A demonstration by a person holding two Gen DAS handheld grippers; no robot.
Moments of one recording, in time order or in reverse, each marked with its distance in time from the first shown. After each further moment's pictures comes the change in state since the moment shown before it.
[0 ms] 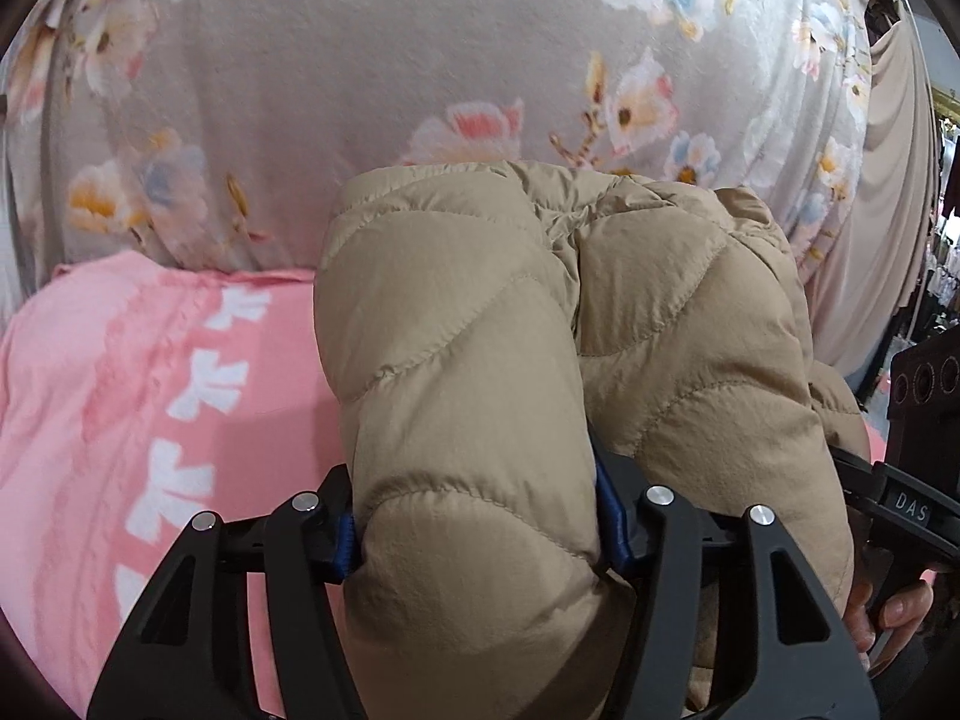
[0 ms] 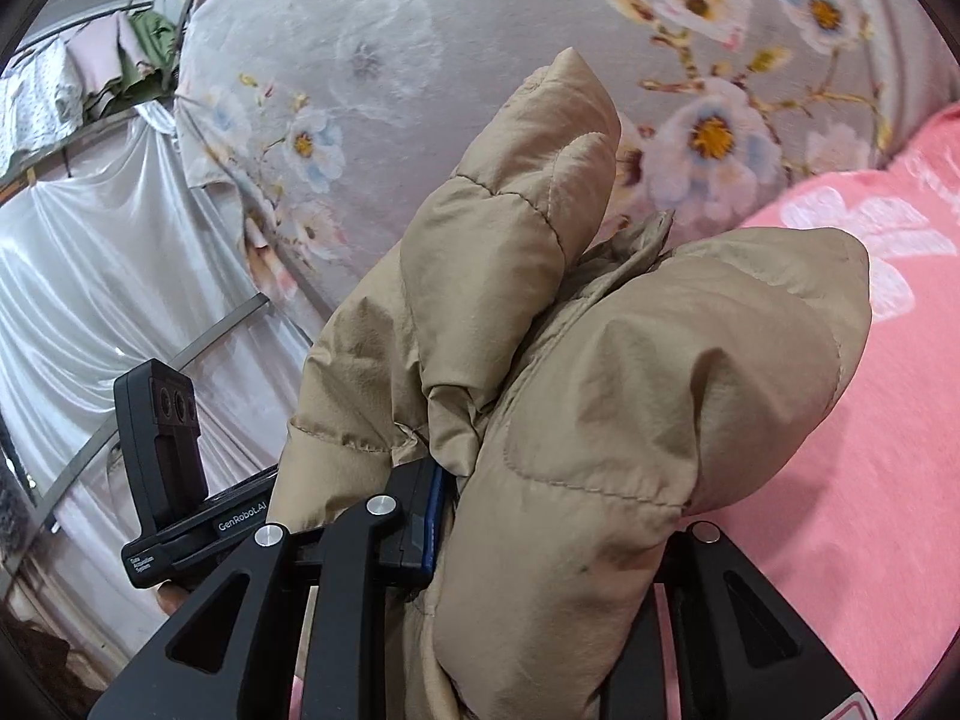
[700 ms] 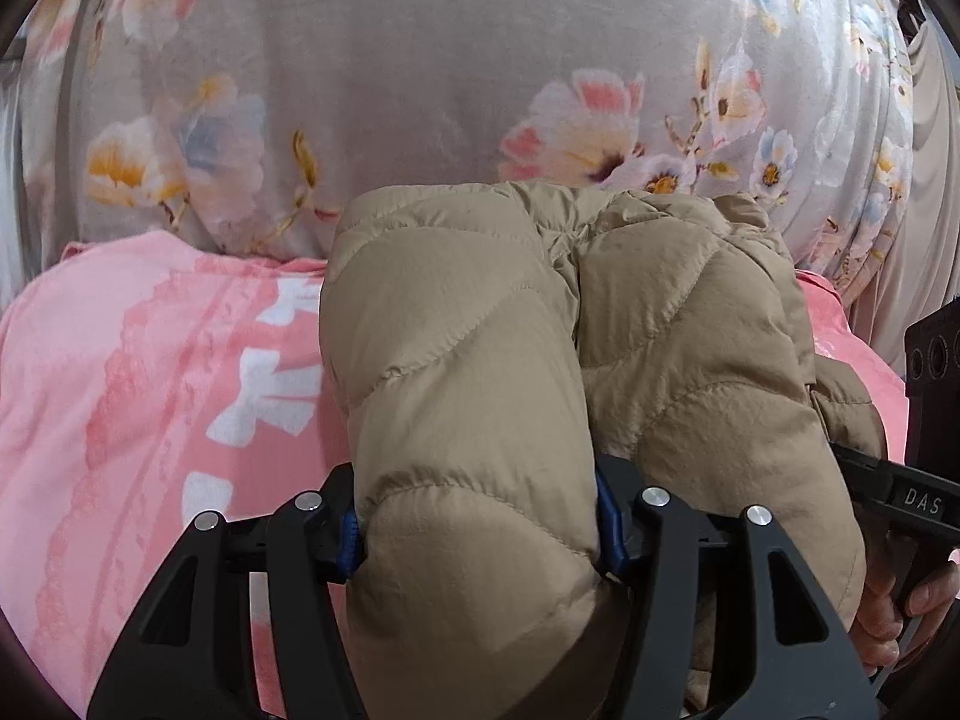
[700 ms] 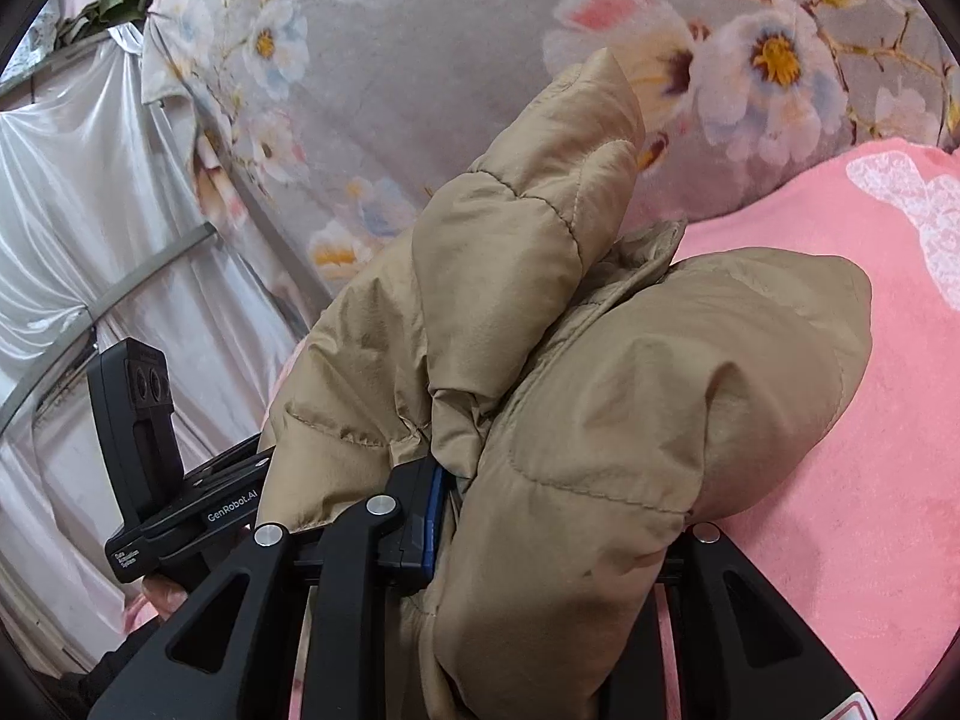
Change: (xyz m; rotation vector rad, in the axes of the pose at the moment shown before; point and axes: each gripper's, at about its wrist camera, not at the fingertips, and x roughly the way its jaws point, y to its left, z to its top) left arm 0.084 0.117 -0.033 -0.010 -0.028 0.054; right arm 0.142 -0.025 -0.028 -0.067 0.117 -0.055
